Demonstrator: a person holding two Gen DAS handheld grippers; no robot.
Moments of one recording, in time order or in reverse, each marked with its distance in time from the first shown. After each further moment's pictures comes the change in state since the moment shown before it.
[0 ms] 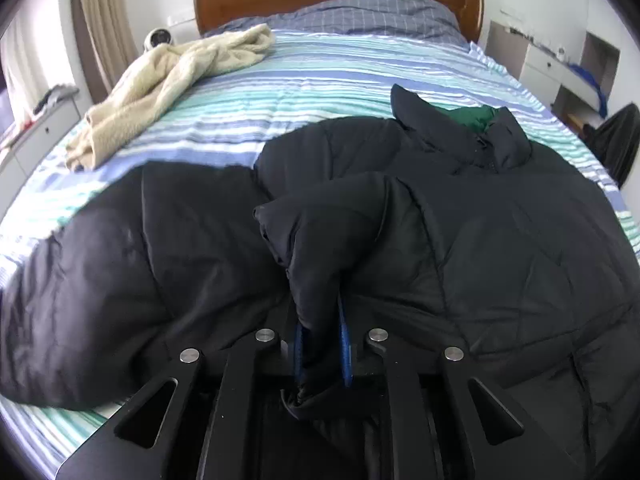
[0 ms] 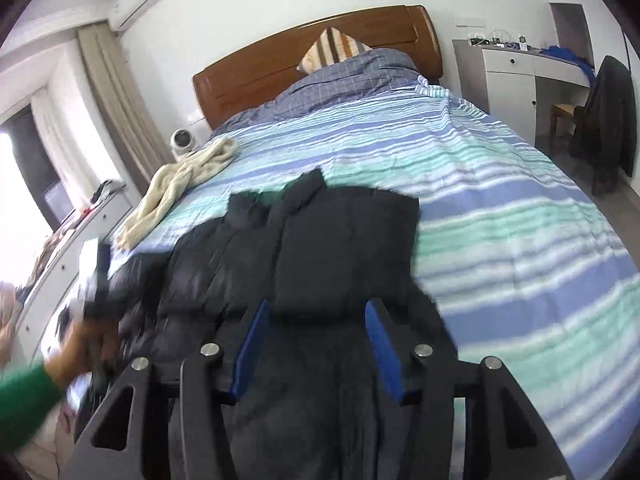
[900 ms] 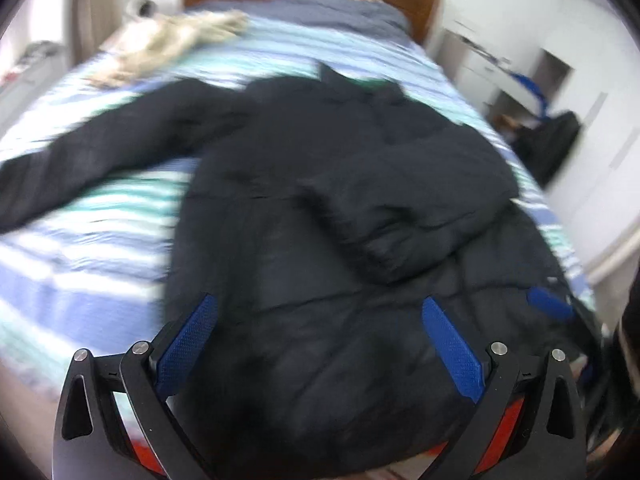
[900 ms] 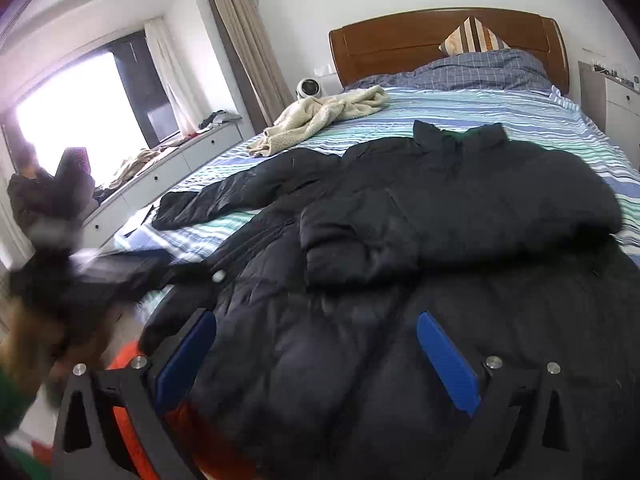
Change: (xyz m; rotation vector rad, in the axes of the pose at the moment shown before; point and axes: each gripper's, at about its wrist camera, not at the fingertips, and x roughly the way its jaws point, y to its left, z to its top) left arm -0.183 0.005 -0.136 -0.039 0.084 -0.283; right arm -0.066 0.173 -0.178 -0.324 0.060 0.297
